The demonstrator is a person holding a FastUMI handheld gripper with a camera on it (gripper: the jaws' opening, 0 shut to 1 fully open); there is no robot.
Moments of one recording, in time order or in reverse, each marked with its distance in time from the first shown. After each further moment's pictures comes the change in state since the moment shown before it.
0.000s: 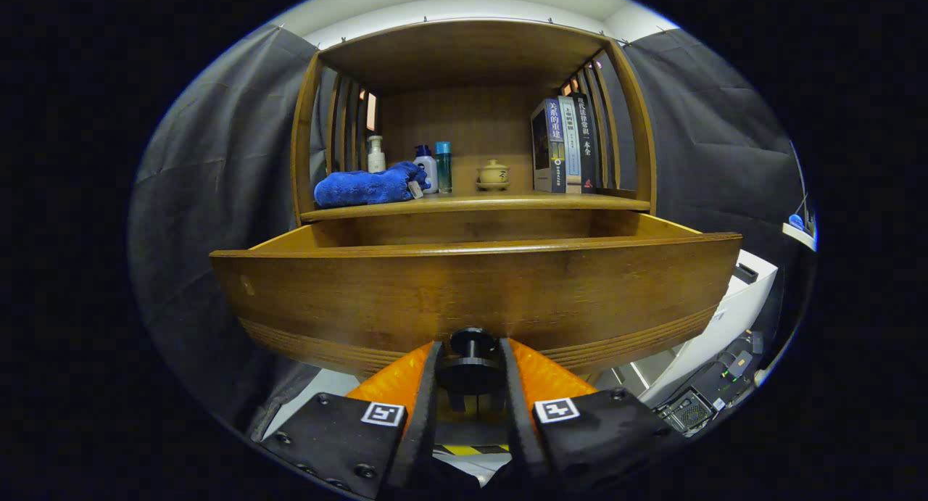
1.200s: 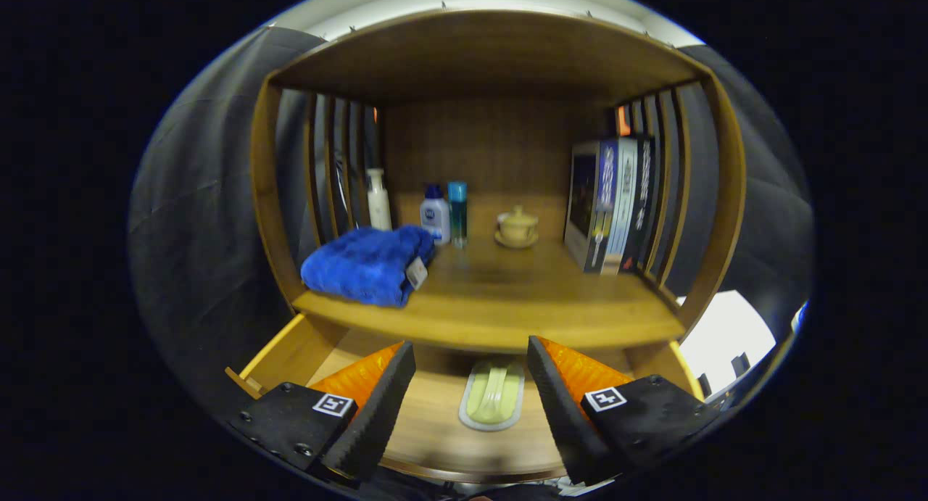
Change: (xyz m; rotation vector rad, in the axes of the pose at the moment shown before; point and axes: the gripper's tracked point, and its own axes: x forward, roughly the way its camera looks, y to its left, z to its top) arm 0.085 -0.005 0.151 -0.047 0.218 0.070
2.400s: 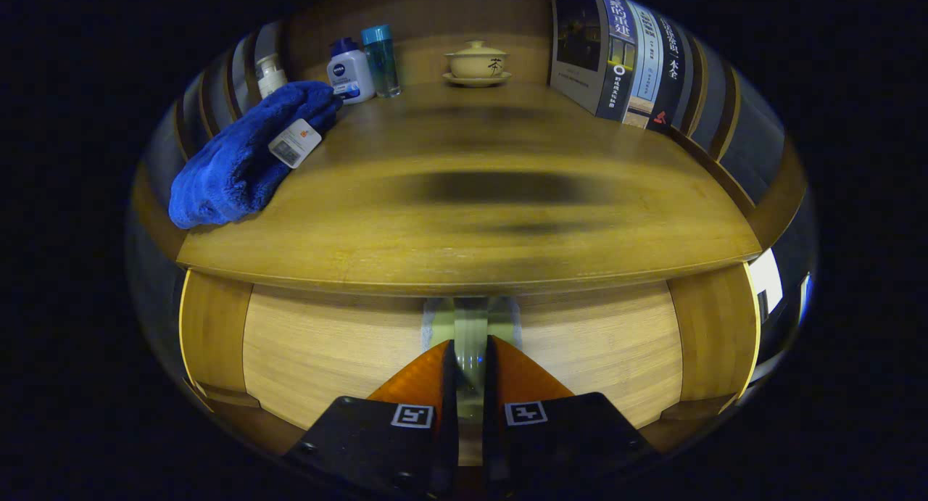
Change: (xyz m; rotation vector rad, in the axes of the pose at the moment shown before) arm 0.084 -0.031 -0.087 0.145 0.471 -0.089
